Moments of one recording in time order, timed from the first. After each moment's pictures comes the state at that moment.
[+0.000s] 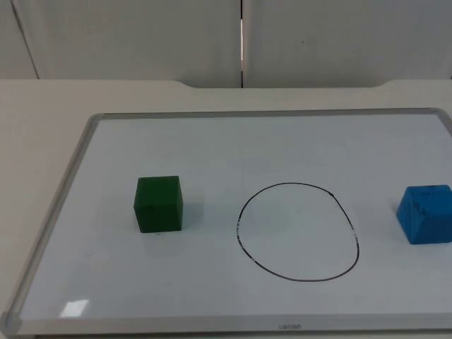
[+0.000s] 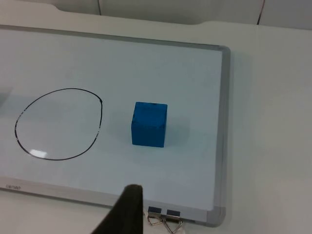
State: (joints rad) right arm 0.14 0.00 -0.52 -0.02 1.08 -0.01; left arm 0.00 0.22 -0.52 -0.06 1.05 0.05
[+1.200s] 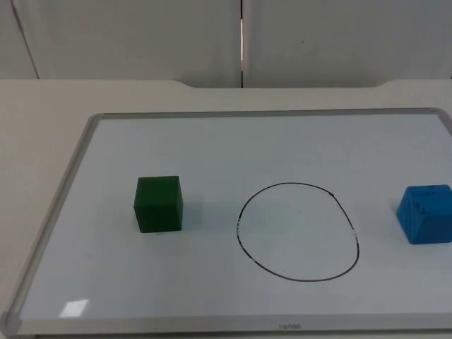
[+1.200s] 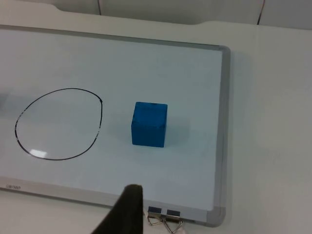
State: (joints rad) right arm 0.14 0.00 -0.52 -0.02 1.08 -0.02; left arm 0.00 0.77 -0.53 -0.54 0.66 0.44
